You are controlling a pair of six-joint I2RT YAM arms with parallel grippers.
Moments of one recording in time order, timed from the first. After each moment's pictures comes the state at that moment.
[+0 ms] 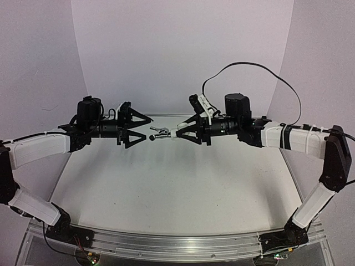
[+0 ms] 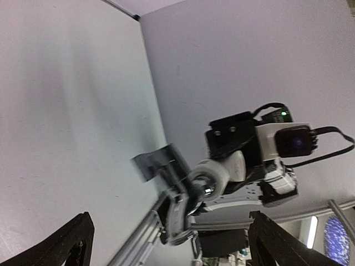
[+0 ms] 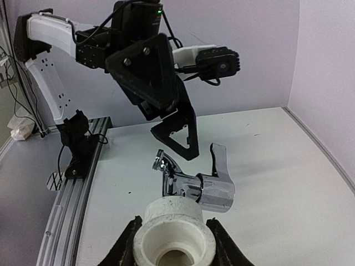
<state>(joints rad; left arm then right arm) -0.51 1.34 0.93 0.14 0.80 -1.05 0.69 1.64 1.22 0.17 -0.81 -0.12</state>
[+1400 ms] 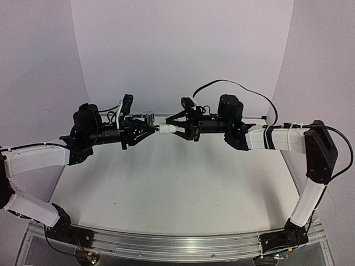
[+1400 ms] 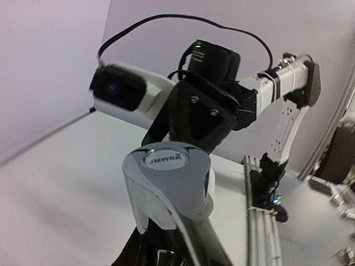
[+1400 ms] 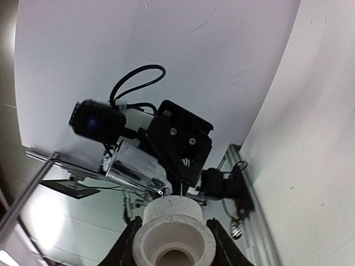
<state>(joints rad) -0.63 1.29 0.81 0.48 0.72 -0.21 0.72 1.80 1.26 0.59 -0.93 1.30</state>
